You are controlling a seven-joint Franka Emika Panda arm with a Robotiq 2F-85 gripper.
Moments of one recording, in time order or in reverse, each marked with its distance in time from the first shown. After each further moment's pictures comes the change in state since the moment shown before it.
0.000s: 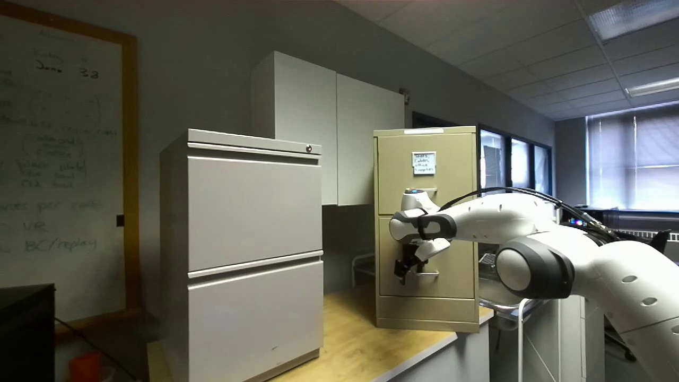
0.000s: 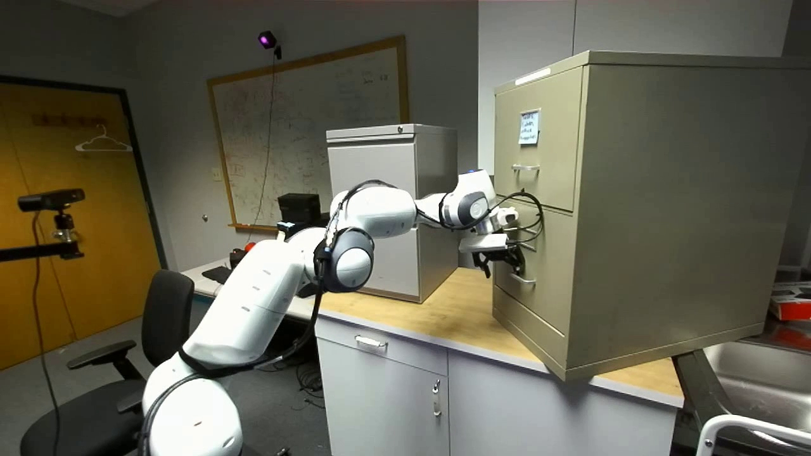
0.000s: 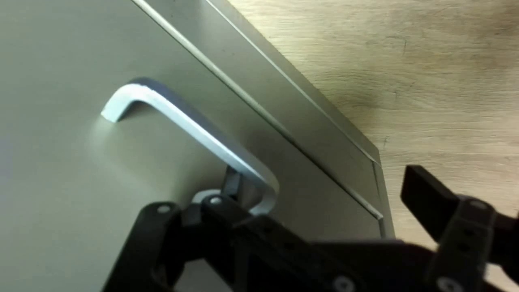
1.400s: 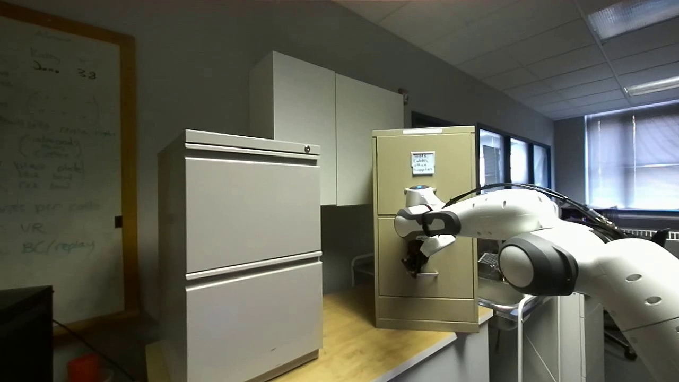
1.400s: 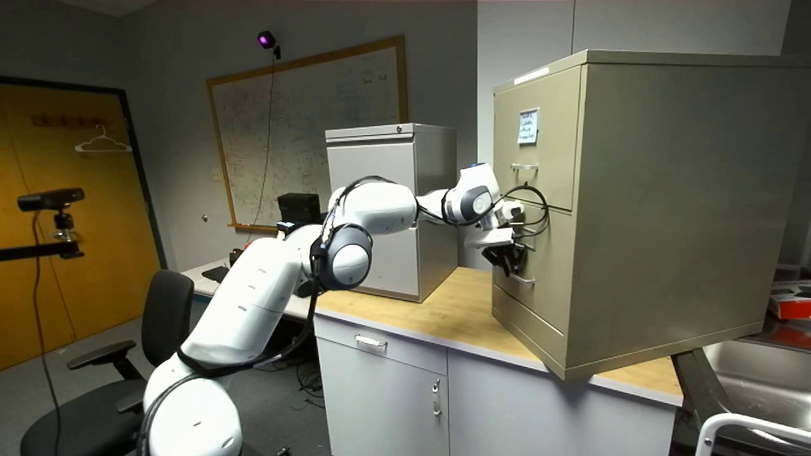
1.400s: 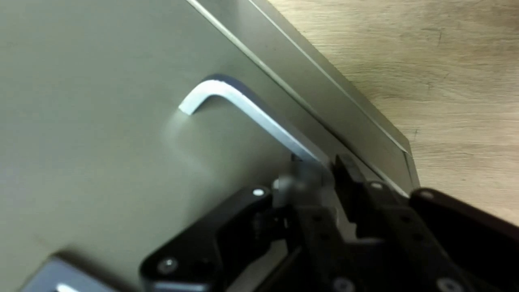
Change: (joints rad) arm -0.012 -0.030 -0.018 -0.019 -0.014 0.032 -0.003
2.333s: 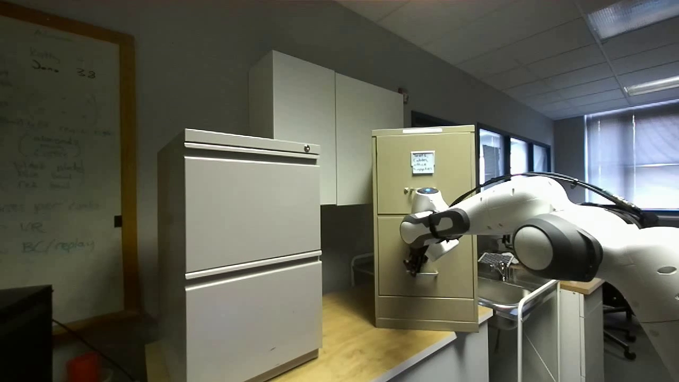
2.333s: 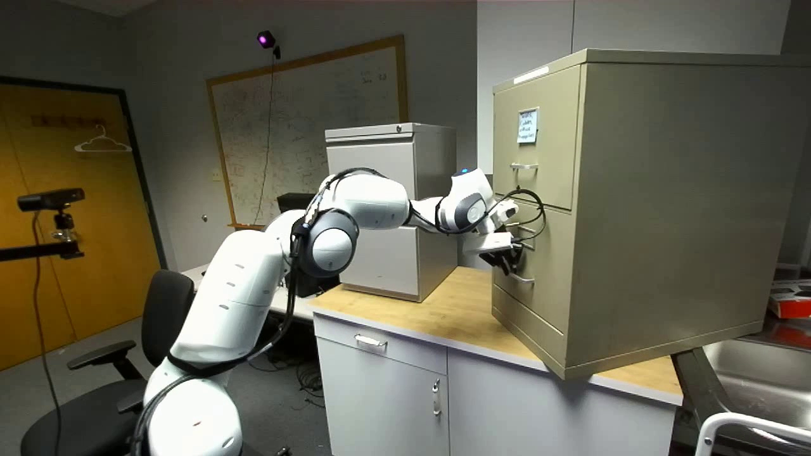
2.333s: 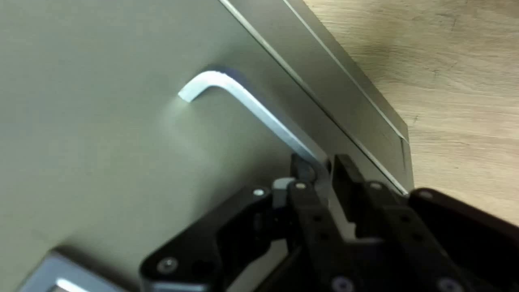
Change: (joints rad) arm 0.001 -0.140 0.004 -0.276 0.001 0.260 -0.063
